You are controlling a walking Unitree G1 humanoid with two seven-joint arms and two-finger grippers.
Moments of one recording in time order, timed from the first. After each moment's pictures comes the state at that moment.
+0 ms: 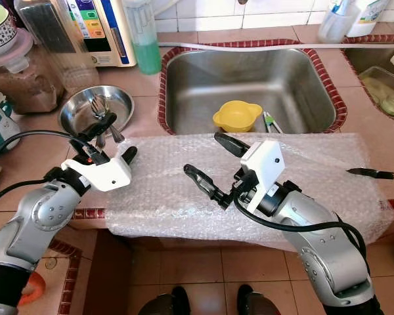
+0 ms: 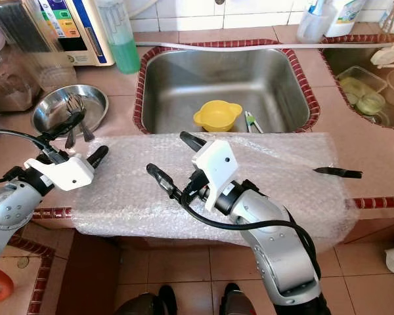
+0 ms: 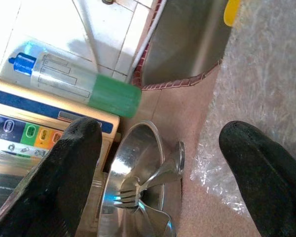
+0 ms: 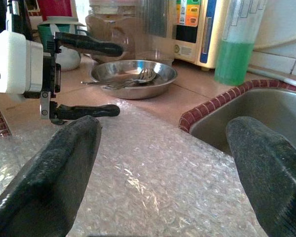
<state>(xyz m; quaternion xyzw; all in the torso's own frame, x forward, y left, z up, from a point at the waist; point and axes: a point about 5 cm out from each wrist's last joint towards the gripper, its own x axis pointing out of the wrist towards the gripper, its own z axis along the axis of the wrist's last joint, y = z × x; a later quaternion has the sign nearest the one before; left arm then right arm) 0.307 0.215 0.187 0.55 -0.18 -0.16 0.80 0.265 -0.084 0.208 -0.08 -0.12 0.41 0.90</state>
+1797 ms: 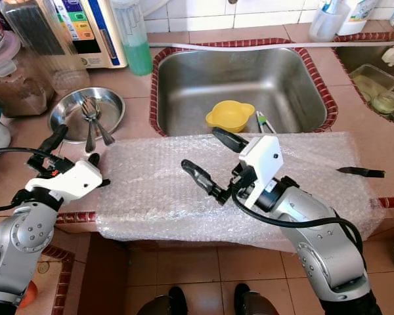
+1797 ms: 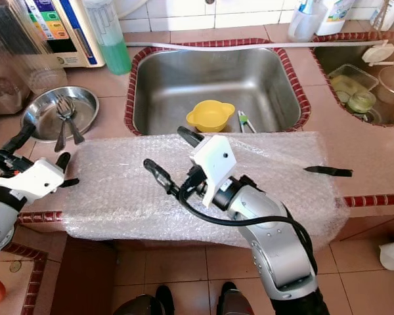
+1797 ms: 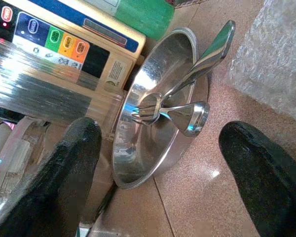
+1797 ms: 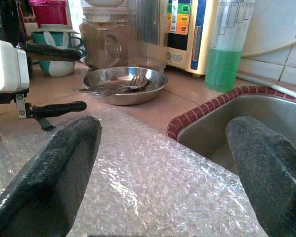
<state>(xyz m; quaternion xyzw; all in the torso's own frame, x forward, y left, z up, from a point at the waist) 0.282 0.248 0.173 0.50 -0.09 -0.02 0.86 0.269 -0.081 0.214 -0.07 -0.14 0.42 0.90</state>
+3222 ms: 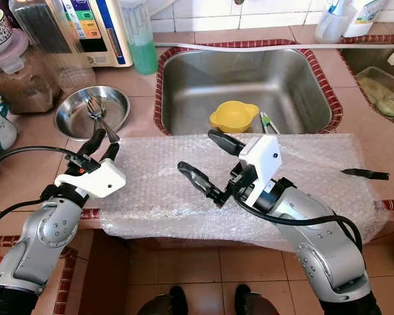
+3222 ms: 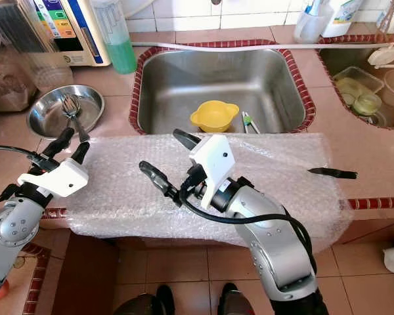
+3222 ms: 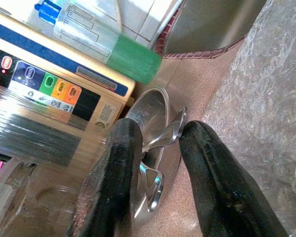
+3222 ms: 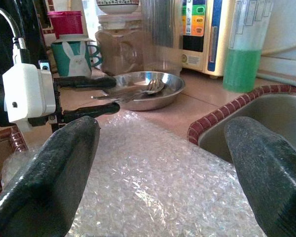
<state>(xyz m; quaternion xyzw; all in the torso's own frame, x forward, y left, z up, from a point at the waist) 0.294 0.216 0.169 0.49 -0.16 -0.07 0.86 0.266 -0.076 0.214 -0.04 -0.12 0.44 0.89</state>
